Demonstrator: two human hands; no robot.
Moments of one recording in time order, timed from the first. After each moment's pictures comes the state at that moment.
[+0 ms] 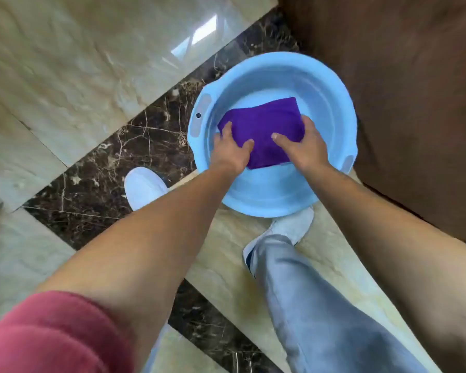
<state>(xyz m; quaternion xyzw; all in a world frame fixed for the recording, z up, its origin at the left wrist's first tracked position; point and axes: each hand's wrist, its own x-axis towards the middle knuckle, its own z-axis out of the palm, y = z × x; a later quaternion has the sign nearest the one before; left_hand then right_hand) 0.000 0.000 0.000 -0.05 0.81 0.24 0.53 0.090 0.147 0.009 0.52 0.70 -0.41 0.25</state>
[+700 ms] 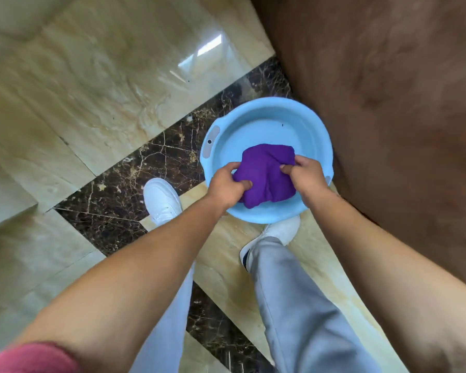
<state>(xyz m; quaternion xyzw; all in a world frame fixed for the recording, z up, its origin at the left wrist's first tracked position) -0.012 -0.017 0.098 -0.17 0.70 0.36 0.59 0.072 0.154 0.088 0.62 0.53 -0.53 0.23</state>
